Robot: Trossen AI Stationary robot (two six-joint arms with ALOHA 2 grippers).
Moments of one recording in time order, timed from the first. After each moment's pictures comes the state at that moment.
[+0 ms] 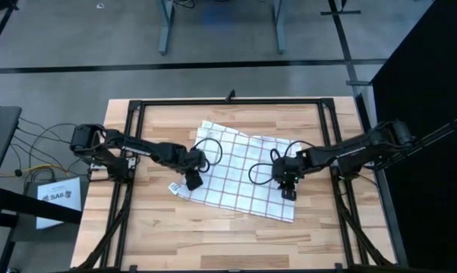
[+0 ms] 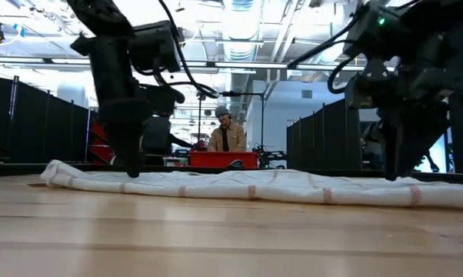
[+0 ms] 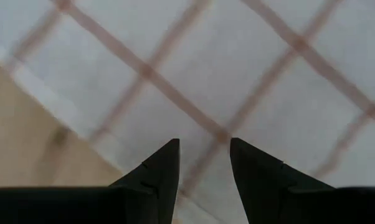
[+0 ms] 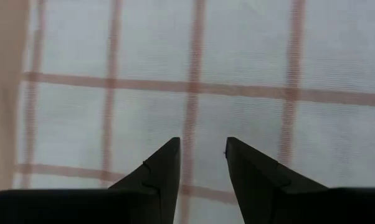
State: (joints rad) left arm 0.00 1.56 0.79 -0.51 -0.11 -0.46; right arm 0.09 1.36 0.59 -0.40 -0.13 0.28
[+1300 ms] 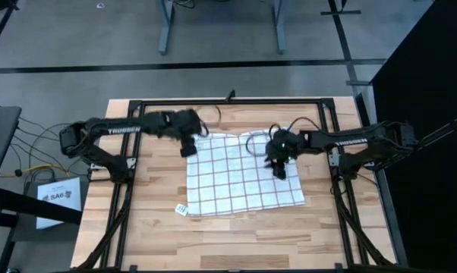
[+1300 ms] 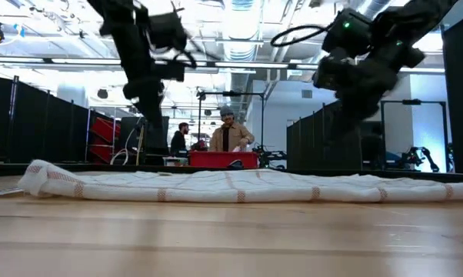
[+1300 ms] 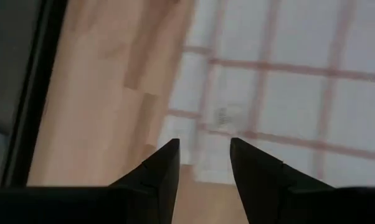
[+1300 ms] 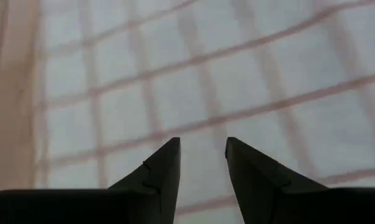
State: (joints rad) left arm 0.44 1.43 0.98 -0.67 -0.15 0.23; right arm -0.22 1.31 0.63 -0.21 -0.20 0.09
